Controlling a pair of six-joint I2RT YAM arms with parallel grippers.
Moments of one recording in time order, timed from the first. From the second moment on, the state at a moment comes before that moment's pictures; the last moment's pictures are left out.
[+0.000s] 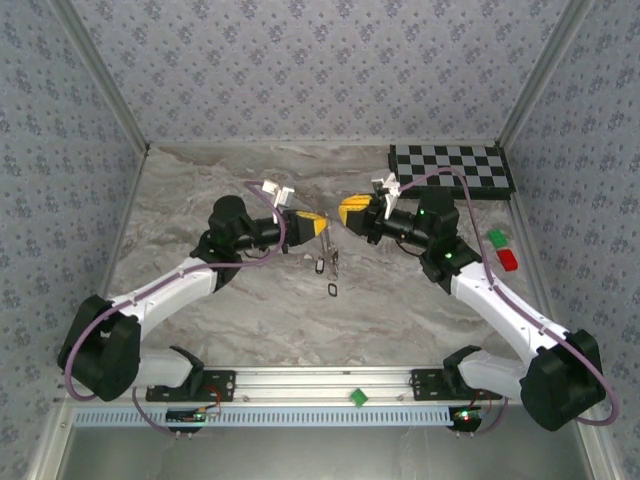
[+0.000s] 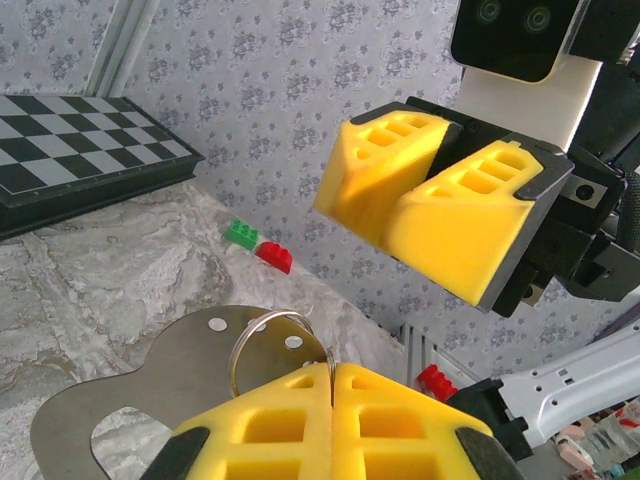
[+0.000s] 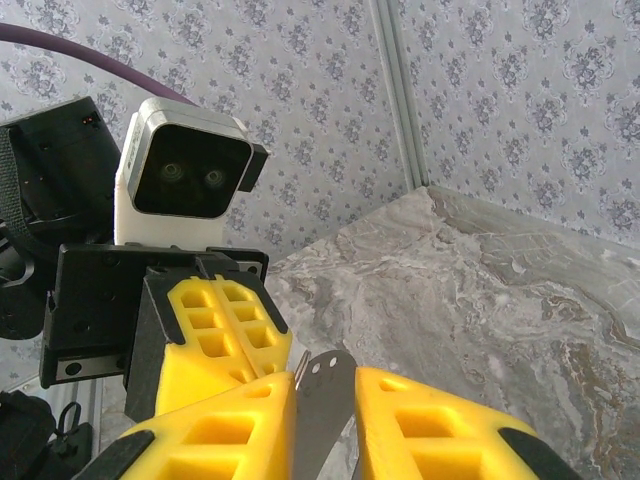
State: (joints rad) left arm -0.57 1.31 0.76 0.54 0.78 -0.61; right arm 0.47 1.14 0.81 0.28 -0.64 0.22
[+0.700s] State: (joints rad) left arm -0.60 0.99 0.71 0.18 0.25 -0.31; right arm 0.51 1.29 0.83 0.13 -0.48 0.20
